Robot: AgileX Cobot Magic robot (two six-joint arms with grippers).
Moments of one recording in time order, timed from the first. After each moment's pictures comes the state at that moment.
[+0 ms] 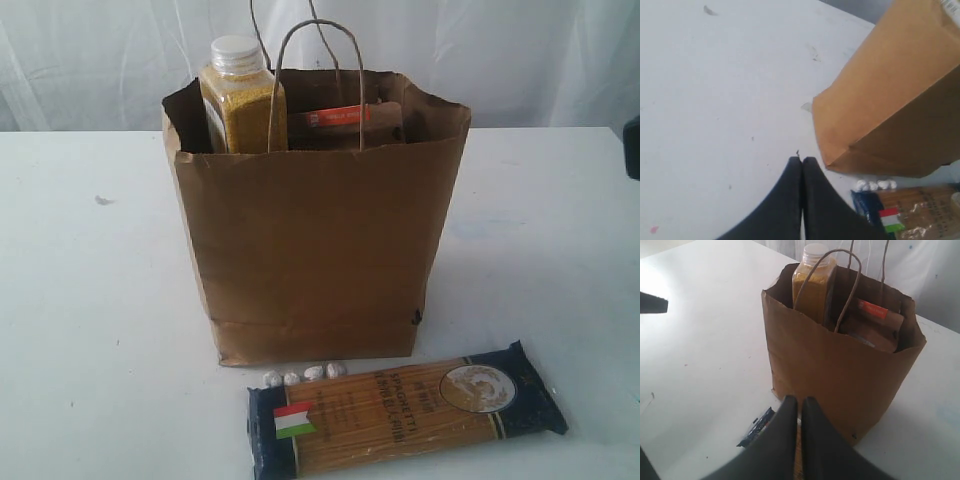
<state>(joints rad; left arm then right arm) -0.44 0.39 -0.39 0.08 0.55 -0.63 0.53 0.64 -1.01 0.32 0.93 -0.25</state>
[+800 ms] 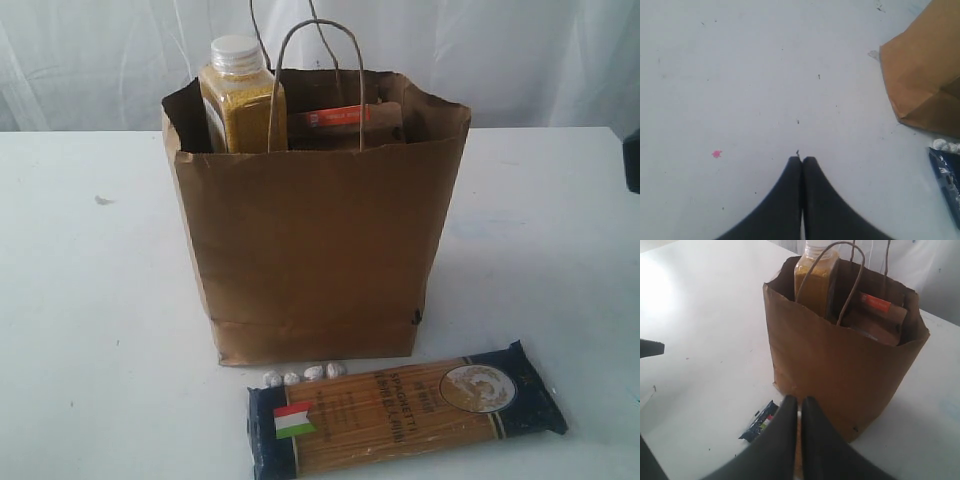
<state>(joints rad) -0.36 0.05 0.01 0.08 0.55 -0.63 0.53 0.64 -1.01 0.32 0.95 -0.26</state>
